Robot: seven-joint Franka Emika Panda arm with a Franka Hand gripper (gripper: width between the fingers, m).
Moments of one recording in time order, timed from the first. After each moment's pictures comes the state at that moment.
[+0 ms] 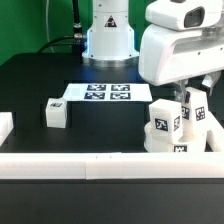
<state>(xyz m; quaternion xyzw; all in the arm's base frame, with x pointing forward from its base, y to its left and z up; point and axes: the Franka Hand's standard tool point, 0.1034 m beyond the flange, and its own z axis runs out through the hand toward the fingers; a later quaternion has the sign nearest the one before) 0.586 0.106 0.079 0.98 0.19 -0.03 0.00</state>
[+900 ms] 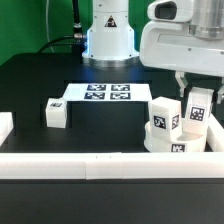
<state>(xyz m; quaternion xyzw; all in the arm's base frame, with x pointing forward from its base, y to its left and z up) 0.585 0.119 0.079 0.97 -0.25 -0.03 0.00</state>
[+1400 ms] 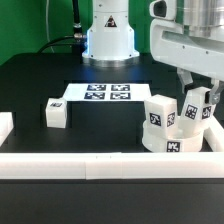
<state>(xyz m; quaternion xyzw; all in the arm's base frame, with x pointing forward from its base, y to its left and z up) 0.582 0.118 0.079 0.86 -0.51 -0.03 -0.02</state>
